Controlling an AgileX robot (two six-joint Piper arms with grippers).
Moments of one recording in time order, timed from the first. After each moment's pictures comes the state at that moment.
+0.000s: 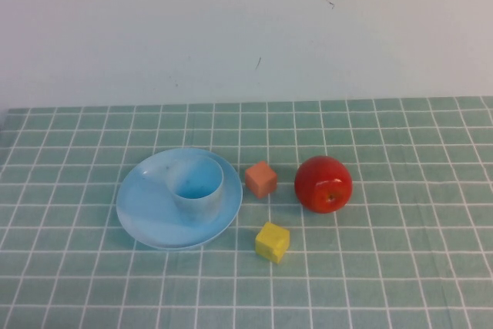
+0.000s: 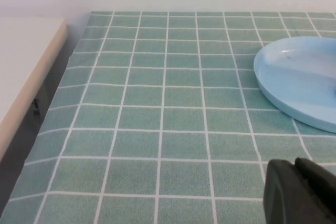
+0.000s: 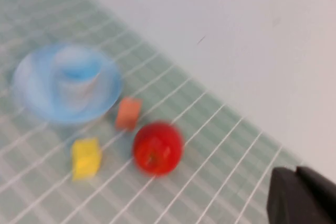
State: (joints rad) right arm 0.51 0.63 -0.87 0.05 0.81 -0.34; left arm 0.01 -0.01 0.02 -0.04 0.38 -0.04
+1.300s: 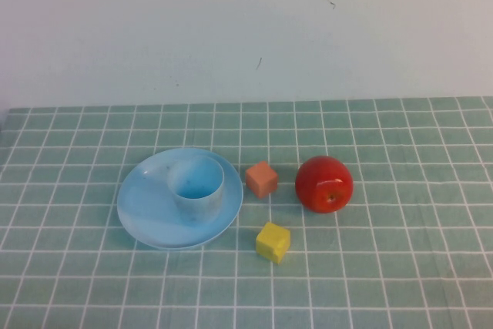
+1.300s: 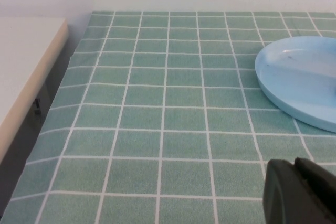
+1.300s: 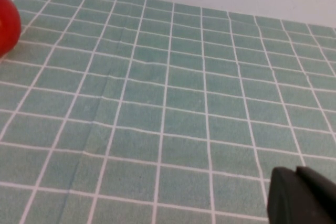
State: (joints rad) right arm -0.09 -0.01 0.03 0.13 0.43 -0.30; left arm 0.01 -0.01 0.02 -0.04 0.38 -0.04
